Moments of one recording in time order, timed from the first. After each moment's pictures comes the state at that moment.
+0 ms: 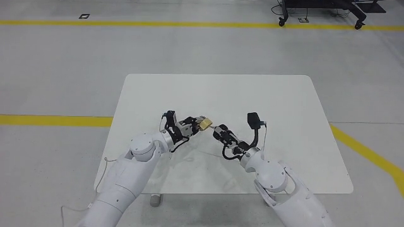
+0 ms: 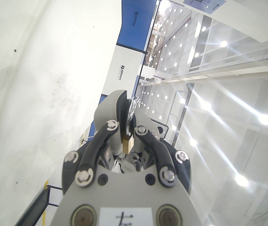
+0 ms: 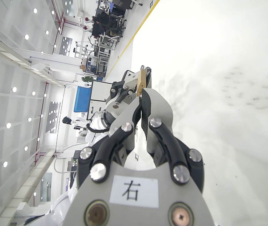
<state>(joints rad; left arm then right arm) 1.12 -1.32 -1.04 -1.13 -0.56 0.02 -0.68 -1.54 -1.21 1.08 -1.80 -0.10 0.20 0.19</state>
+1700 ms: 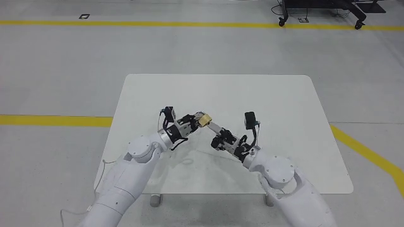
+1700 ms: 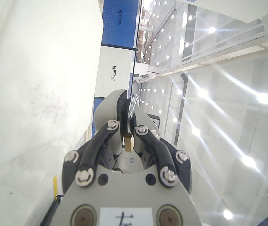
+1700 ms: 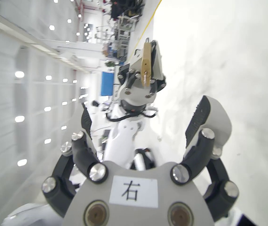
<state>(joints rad) 1.15 -1.32 -1.08 -1.16 -0.54 -0.13 -0.70 -1.53 -1.23 1.18 -1.75 0.29 0.07 0.49</state>
